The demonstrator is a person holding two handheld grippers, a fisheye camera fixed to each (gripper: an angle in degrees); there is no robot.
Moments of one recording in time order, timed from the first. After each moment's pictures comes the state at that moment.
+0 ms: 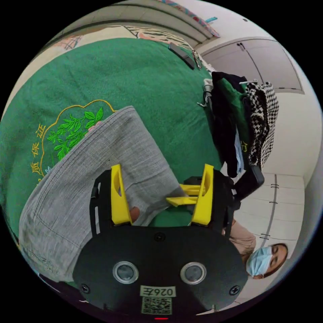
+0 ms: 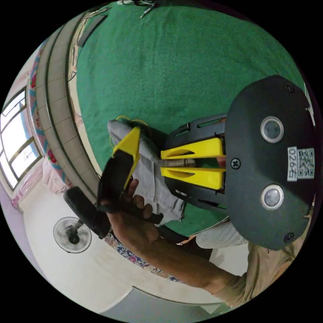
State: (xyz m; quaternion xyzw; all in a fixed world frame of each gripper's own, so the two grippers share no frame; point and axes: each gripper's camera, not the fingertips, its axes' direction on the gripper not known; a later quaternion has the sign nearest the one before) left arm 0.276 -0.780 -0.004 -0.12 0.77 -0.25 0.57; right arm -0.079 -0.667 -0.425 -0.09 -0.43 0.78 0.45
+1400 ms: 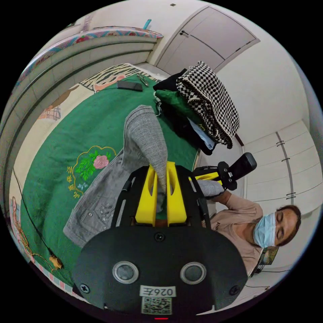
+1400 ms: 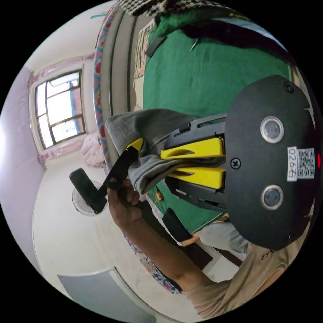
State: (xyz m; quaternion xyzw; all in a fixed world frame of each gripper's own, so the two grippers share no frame) left arm 0.087 -0.732 -0.093 0.04 0.73 -0.17 0.66; right arm 0.025 -0.744 -0.583 0.00 -0.27 0.77 0.58
